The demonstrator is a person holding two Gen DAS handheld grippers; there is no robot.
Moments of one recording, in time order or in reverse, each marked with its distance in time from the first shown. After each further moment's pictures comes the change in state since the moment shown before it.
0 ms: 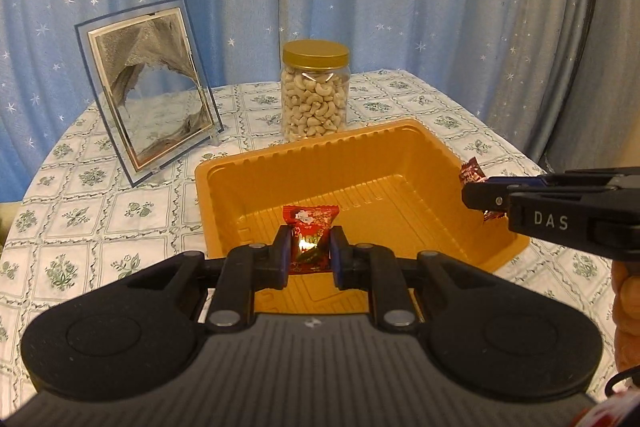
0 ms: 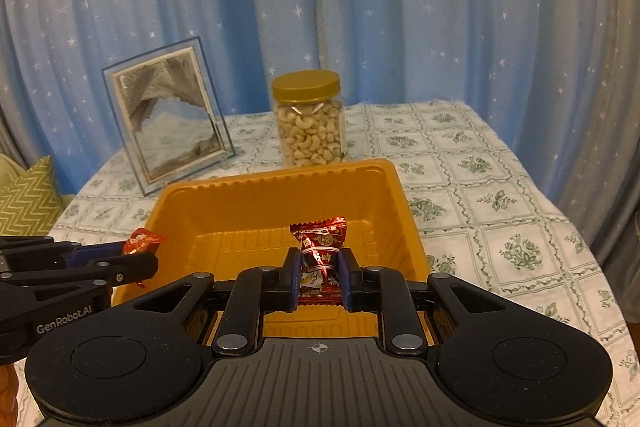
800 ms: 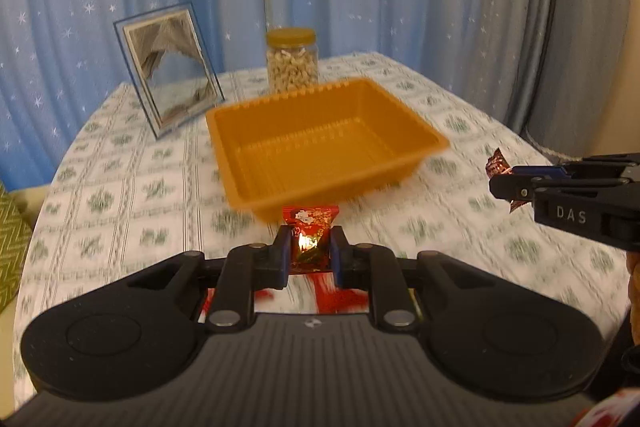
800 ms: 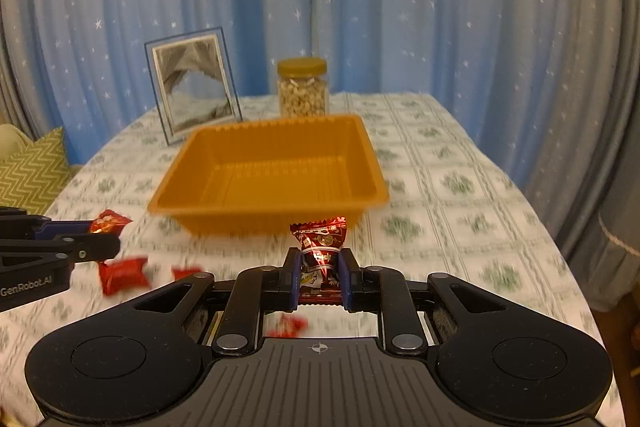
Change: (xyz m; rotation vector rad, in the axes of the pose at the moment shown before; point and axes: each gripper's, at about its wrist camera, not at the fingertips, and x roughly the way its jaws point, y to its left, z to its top) left arm -0.121 -0.033 -0.077 0.053 -0.015 0.011; right arm -0.131 0.017 -0.092 -0.049 -0.038 -0.052
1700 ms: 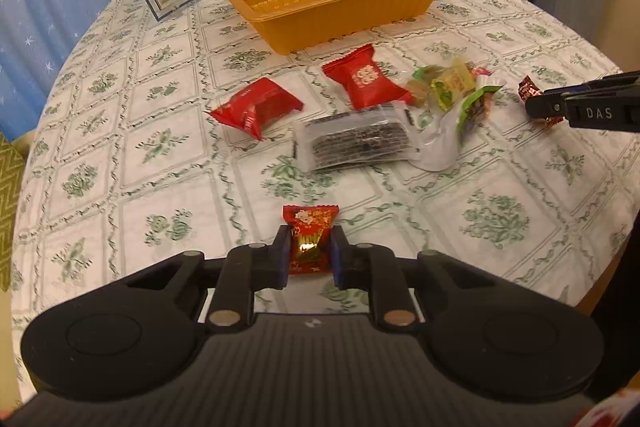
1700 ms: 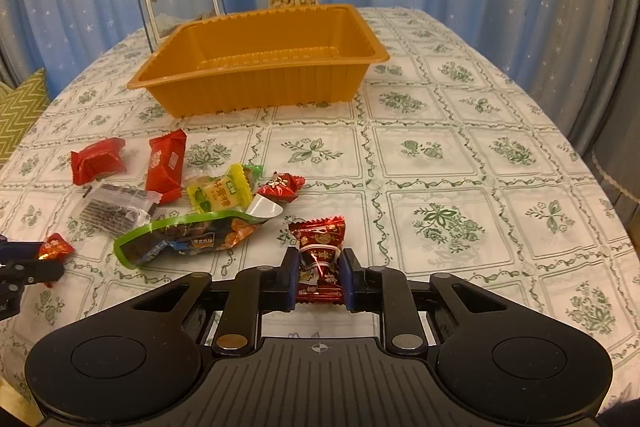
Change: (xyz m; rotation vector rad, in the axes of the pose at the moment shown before) left arm 0.002 0.023 -0.115 0.096 0.267 0.002; right arm 0.014 0.005 -0.088 0.020 0.194 -0.053
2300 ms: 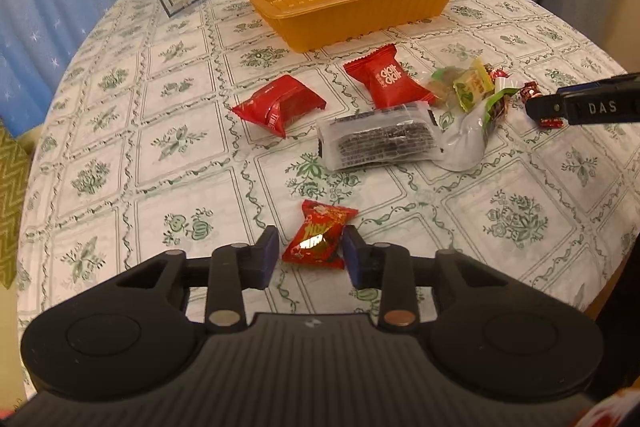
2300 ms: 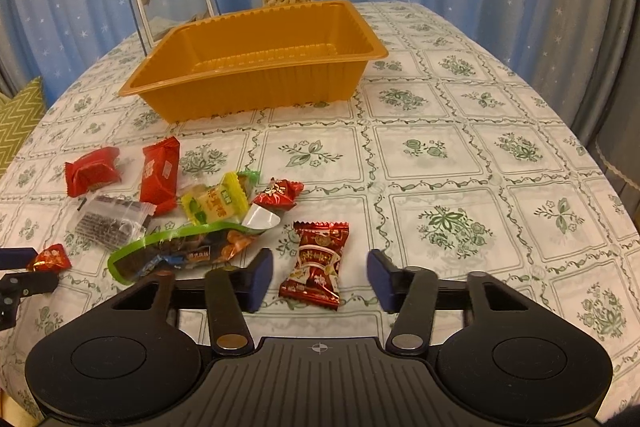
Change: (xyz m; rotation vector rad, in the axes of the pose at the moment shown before) left arm 0.003 0.016 0.000 0.003 -0.005 0.019; right arm 0.015 -0.004 0.008 0.033 0.016 0.014
